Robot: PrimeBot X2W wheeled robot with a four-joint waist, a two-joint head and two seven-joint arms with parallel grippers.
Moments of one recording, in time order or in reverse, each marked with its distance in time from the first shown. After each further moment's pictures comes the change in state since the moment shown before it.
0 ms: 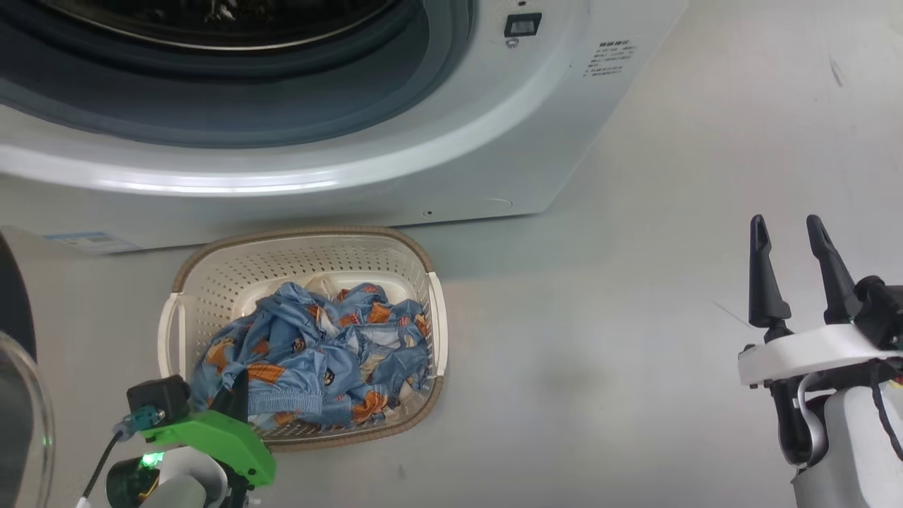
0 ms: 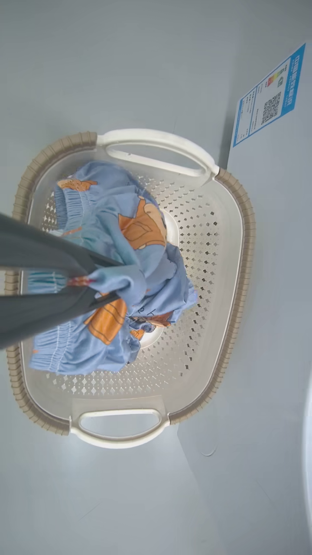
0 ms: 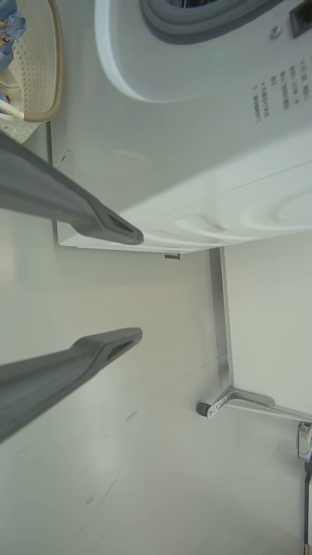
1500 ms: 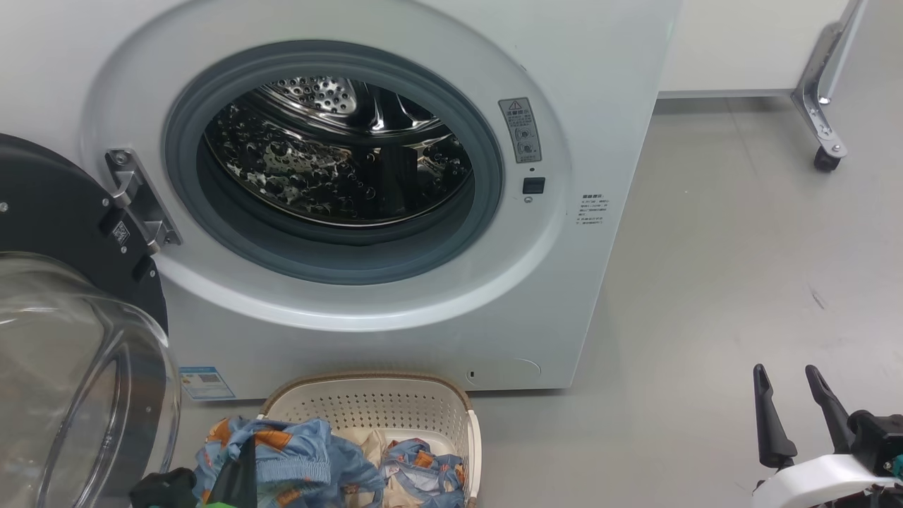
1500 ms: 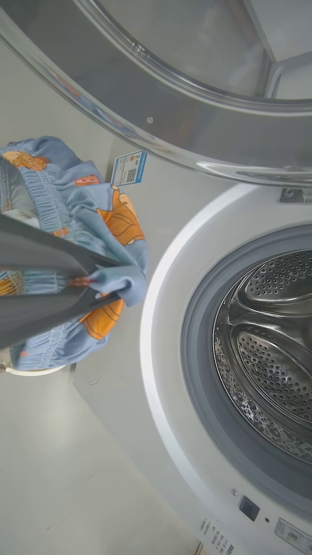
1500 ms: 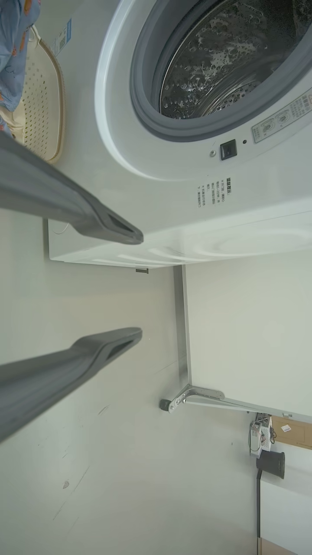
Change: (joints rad) left arm 0.377 -0.016 0.176 -0.427 0.162 0.060 -0.009; right arm 0.296 -0.025 -0.002 0.012 0.011 0.000 0.000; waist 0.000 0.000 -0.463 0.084
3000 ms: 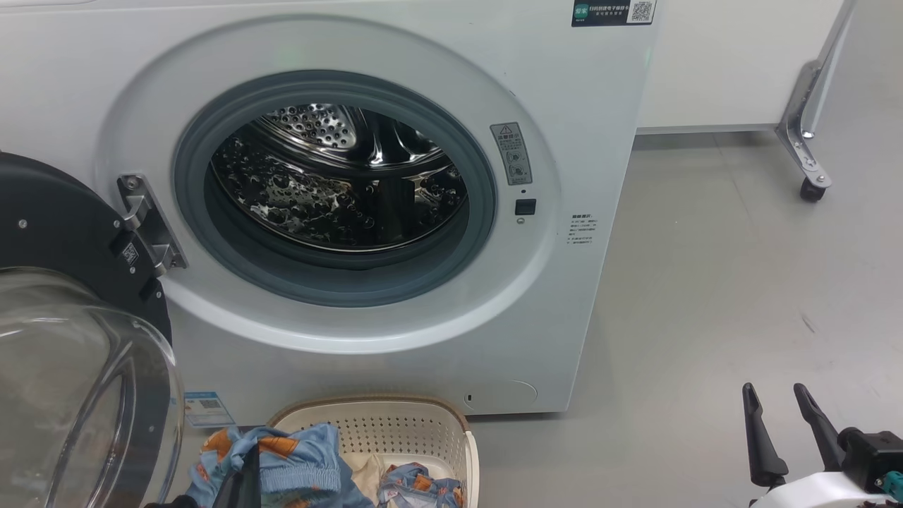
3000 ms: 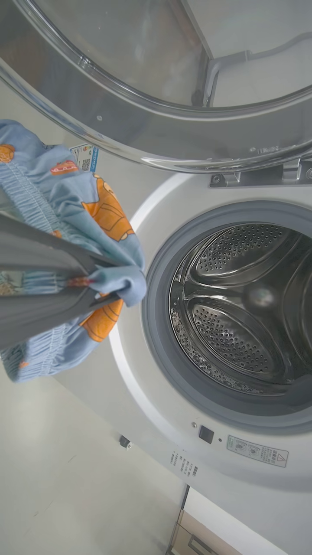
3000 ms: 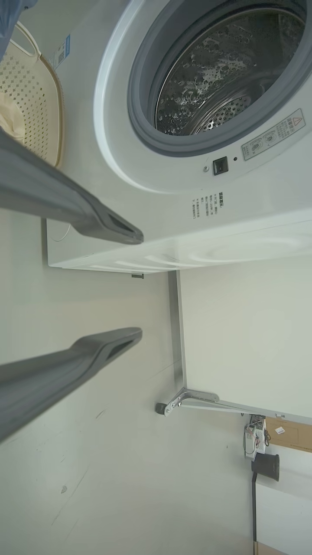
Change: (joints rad) left arm 0.173 -0.006 0.050 -0.295 0.112 0.031 0.000; right arm 0.045 -0.001 0.030 -0.010 0.018 0.000 0.000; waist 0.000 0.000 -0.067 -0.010
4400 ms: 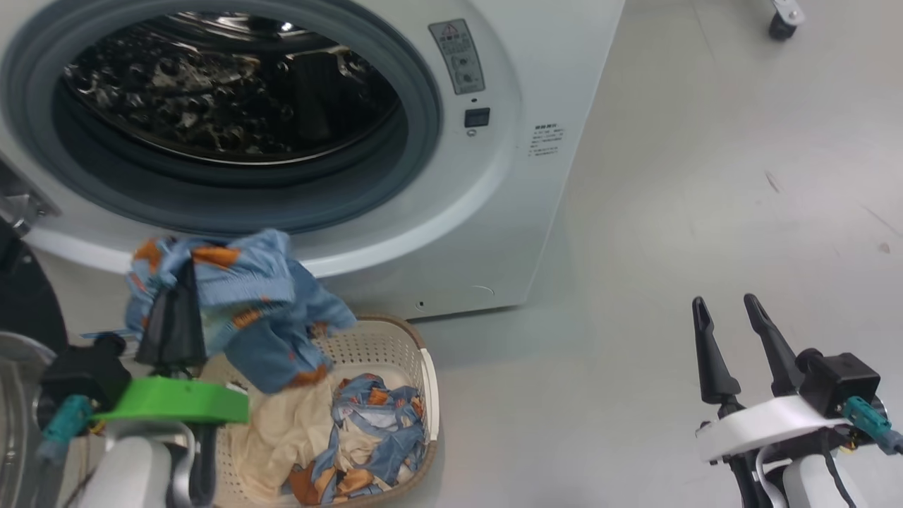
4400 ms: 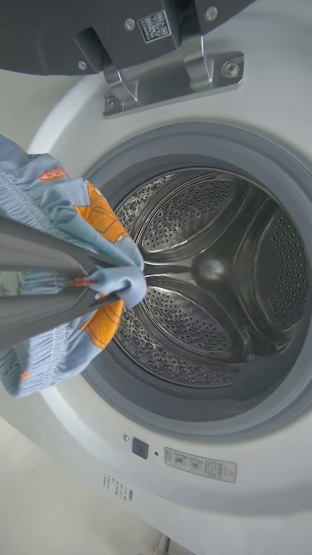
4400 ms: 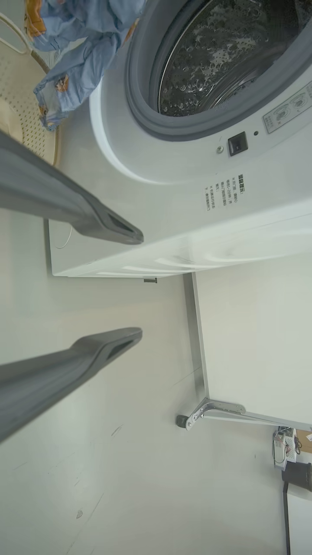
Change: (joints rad) left arm -0.315 0.033 0.082 -0.075 0.051 0.004 0.002; right arm -0.161 0.046 0.086 -0.048 0.010 0.000 0.000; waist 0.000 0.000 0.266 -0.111
